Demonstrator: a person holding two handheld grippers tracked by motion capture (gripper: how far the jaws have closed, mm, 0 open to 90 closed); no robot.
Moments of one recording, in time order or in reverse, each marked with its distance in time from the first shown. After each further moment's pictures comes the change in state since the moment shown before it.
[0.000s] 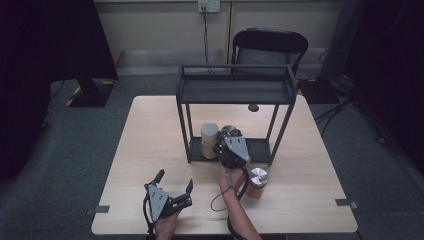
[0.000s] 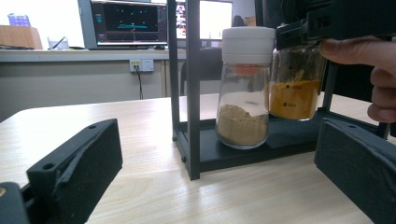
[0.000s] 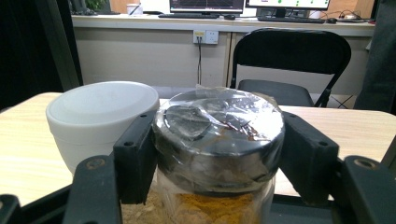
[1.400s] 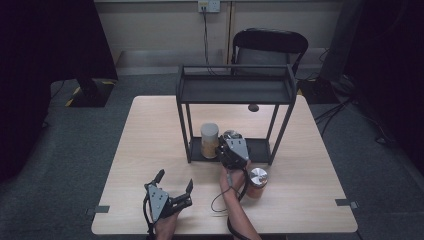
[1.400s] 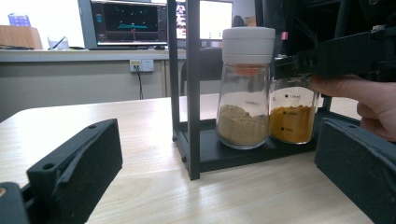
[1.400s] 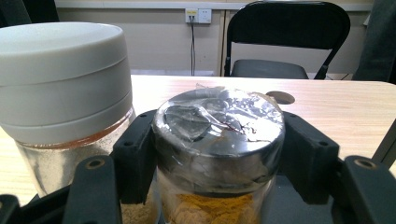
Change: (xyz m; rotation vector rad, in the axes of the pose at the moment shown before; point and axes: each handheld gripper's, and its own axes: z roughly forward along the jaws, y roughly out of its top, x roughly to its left) left arm 0.000 0.000 0.000 0.000 0.001 0.000; right arm -0.003 -0.016 0.014 0.068 -0.022 0.030
